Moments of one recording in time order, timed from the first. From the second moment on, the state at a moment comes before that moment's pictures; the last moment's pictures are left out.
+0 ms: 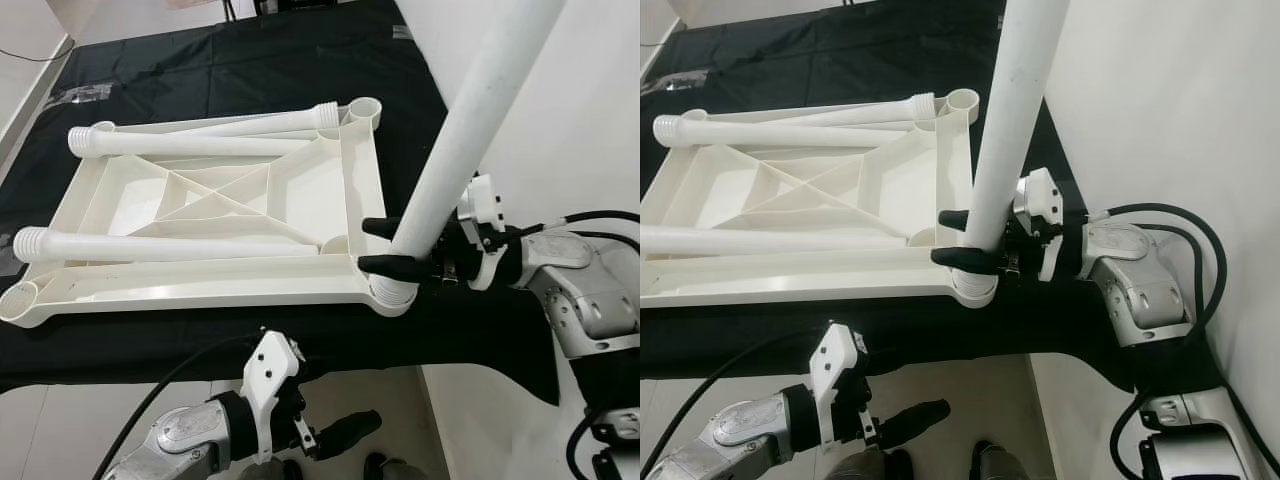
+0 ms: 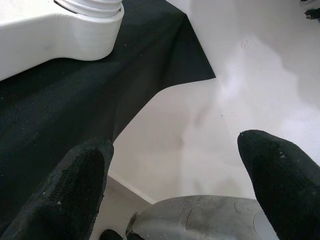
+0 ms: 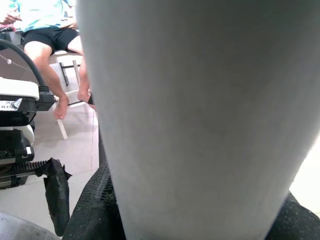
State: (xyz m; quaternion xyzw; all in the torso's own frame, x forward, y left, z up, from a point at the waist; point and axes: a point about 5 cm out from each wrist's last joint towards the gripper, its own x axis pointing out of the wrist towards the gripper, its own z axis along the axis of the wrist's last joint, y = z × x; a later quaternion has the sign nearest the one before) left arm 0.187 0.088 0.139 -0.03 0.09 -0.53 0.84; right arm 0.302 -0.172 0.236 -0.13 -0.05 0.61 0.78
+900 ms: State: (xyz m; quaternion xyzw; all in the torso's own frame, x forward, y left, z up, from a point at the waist) left arm 0.188 0.085 0.140 -0.03 0.09 -0.54 0.84; right arm 0.286 -0.094 0.218 -0.12 -0.03 0.72 0.68
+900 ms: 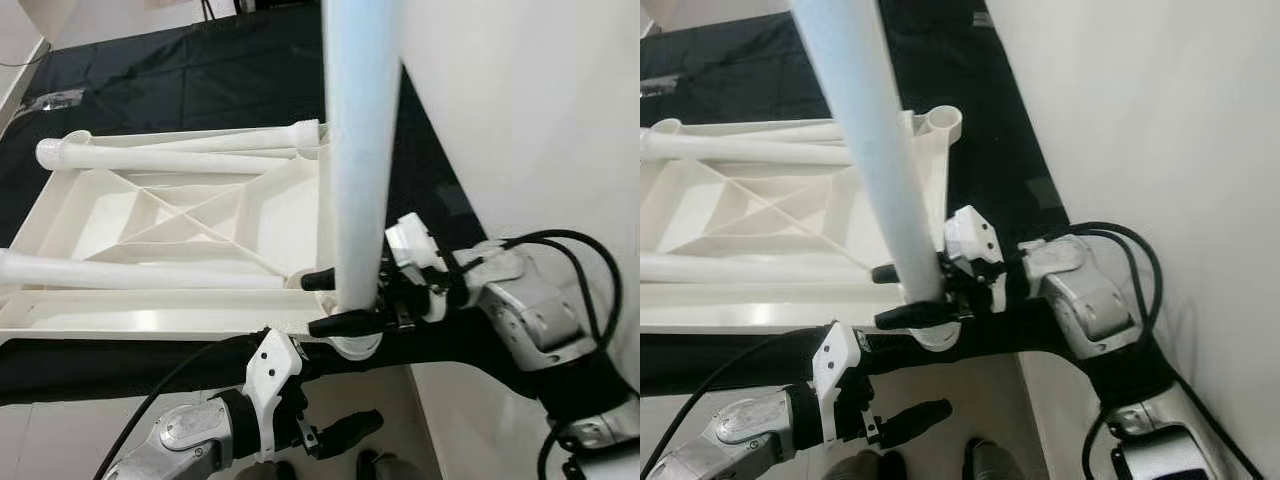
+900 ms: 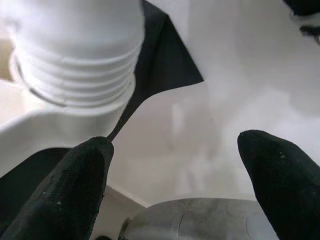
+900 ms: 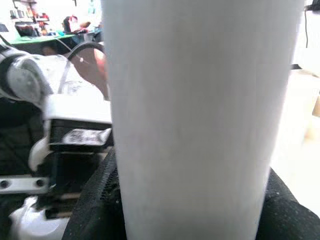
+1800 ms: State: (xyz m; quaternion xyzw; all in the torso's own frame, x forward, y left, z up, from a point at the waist) left arm 0.186 0.081 0.139 -0.04 0.09 -0.54 0.84; right arm 0.325 -0.074 0.227 -0.07 -0.12 0.57 0.81
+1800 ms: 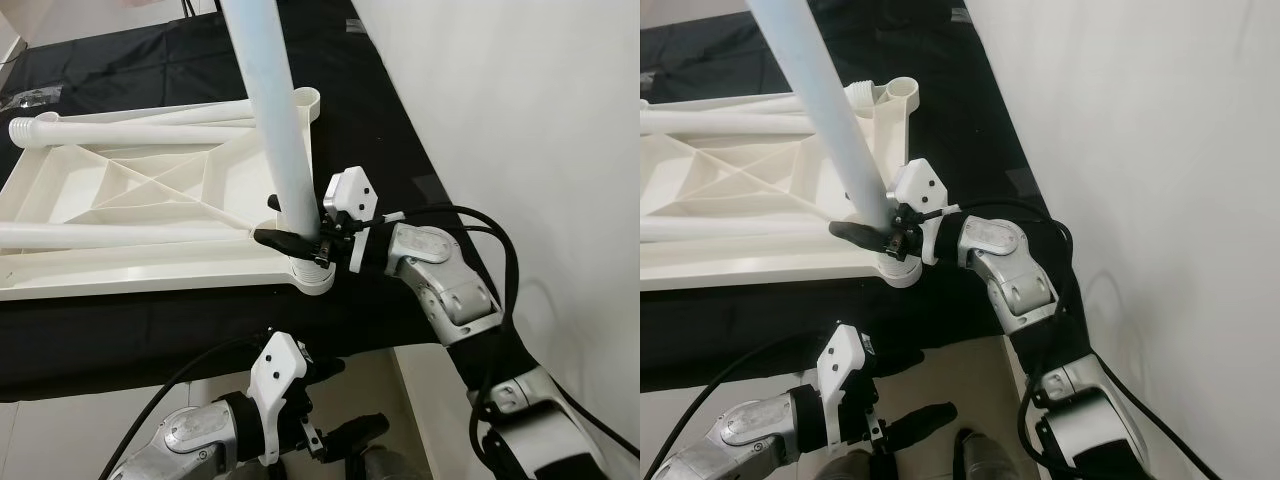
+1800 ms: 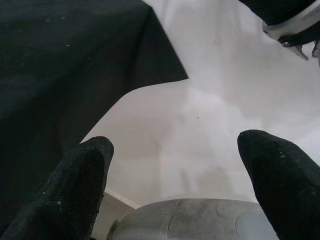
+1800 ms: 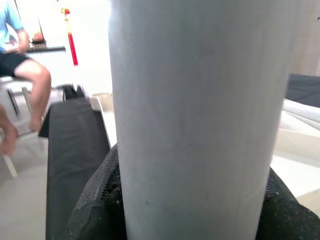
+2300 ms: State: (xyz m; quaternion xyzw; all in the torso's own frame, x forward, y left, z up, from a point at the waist) left arm 0.186 0.083 0.139 -0.04 0.09 -0.54 0.84; right arm 0.315 -0.100 0.226 -0.10 -0.14 0.60 0.78
